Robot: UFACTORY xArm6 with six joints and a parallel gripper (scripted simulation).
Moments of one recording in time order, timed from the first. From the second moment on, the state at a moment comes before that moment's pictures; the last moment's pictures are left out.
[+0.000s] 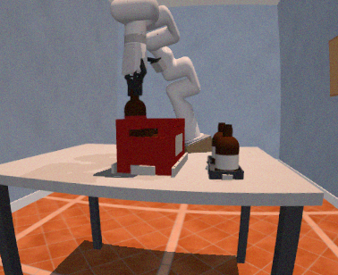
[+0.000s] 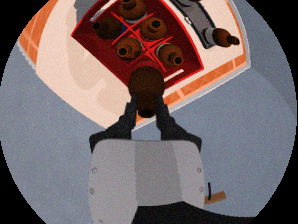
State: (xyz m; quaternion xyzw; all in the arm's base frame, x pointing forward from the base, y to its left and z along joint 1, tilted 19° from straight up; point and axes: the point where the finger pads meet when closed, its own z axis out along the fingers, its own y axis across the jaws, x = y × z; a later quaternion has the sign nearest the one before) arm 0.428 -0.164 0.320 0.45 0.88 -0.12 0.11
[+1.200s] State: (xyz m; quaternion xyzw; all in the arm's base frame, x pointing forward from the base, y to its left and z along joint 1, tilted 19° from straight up) arm 0.430 -0.169 0.305 0.45 0.88 -0.12 0.11
